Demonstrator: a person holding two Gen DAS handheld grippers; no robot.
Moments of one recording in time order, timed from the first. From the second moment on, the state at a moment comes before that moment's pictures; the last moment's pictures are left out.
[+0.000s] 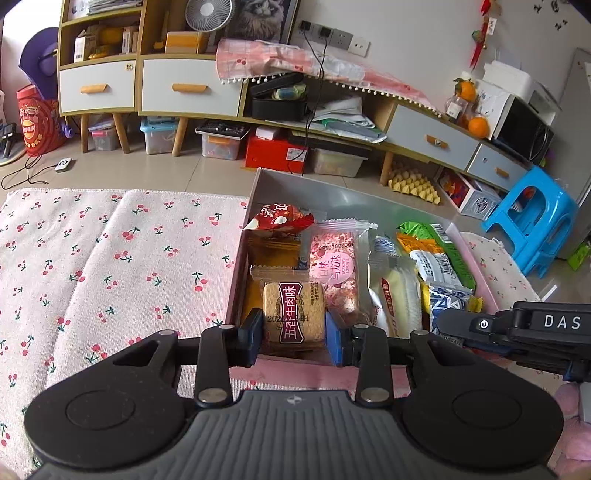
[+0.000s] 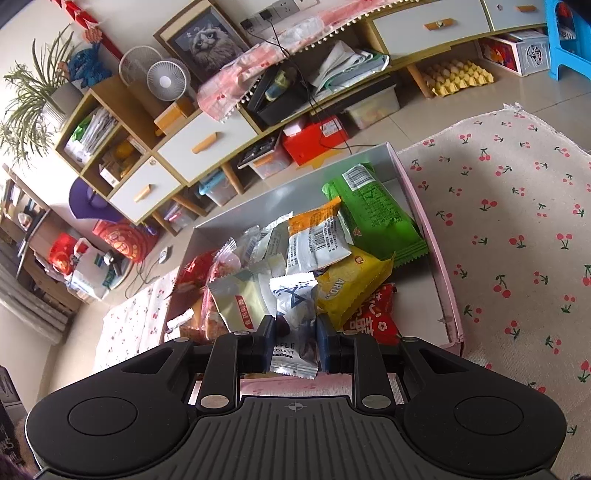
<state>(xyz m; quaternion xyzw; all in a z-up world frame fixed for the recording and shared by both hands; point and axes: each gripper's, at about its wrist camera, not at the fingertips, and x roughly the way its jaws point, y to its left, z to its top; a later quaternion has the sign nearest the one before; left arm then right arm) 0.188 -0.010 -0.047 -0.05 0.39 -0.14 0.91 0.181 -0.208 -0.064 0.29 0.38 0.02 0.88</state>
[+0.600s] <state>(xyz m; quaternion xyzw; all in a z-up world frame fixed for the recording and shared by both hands) 0.182 -0.011 -0.037 -0.05 0.38 -0.15 0.91 0.177 -0.214 -0.057 0.29 0.38 0.03 0.88</state>
